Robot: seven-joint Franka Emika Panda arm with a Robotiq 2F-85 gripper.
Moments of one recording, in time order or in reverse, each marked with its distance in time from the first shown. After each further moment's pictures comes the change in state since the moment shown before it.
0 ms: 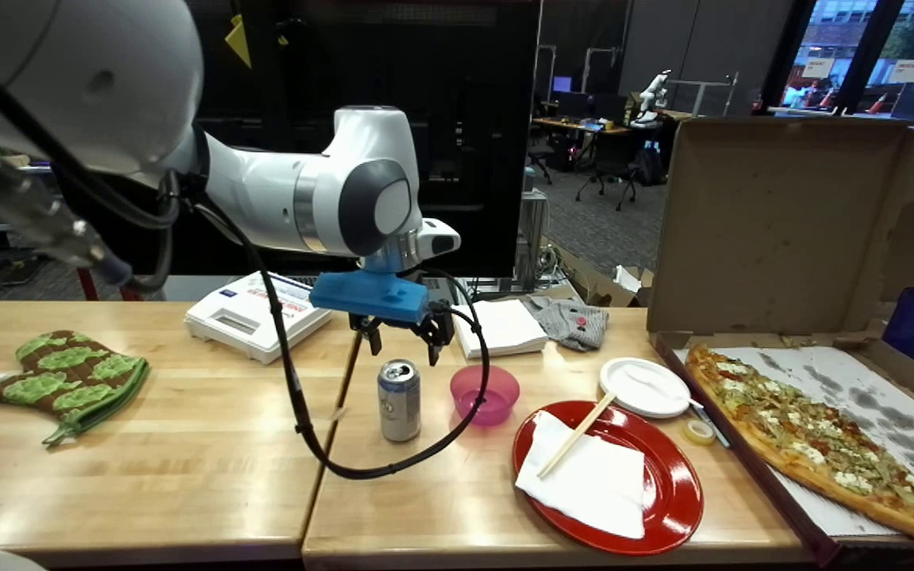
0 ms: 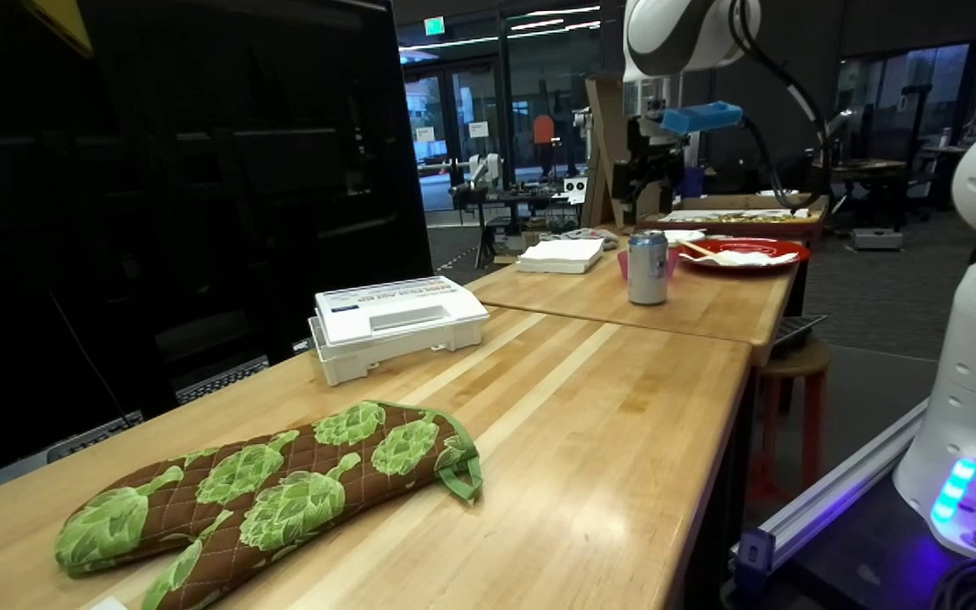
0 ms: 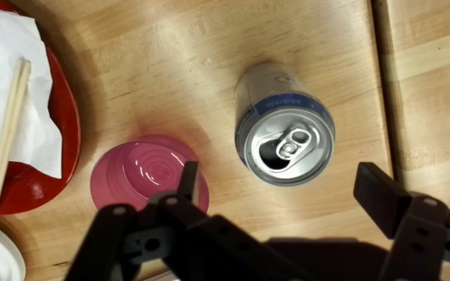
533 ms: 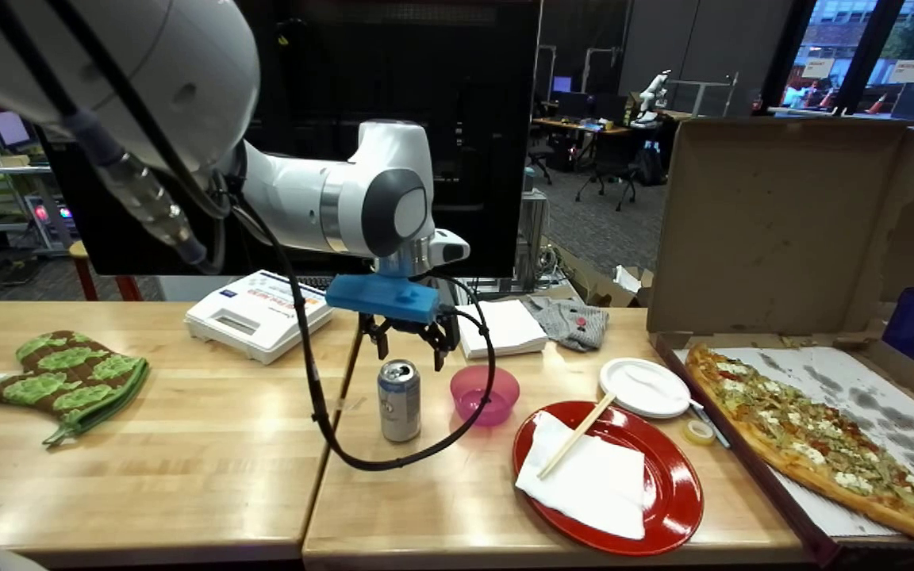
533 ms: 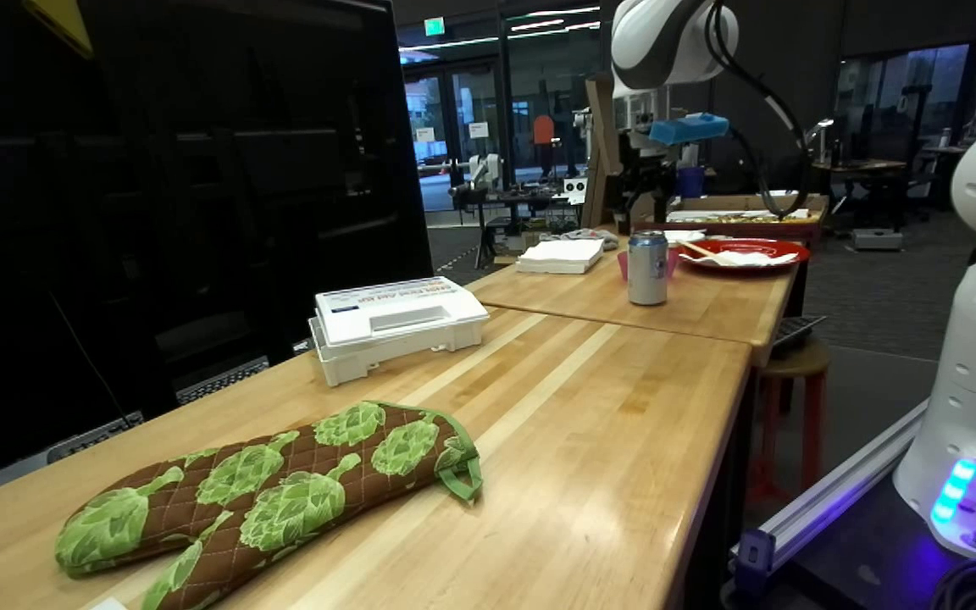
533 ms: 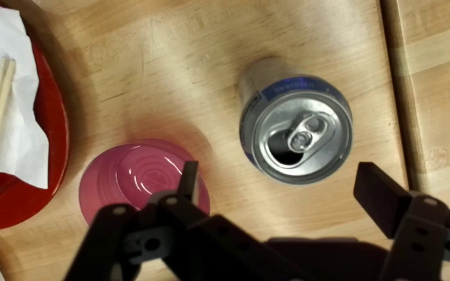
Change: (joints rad) arm -0.002 0.107 -0.009 0.073 0.014 -0.031 -0.004
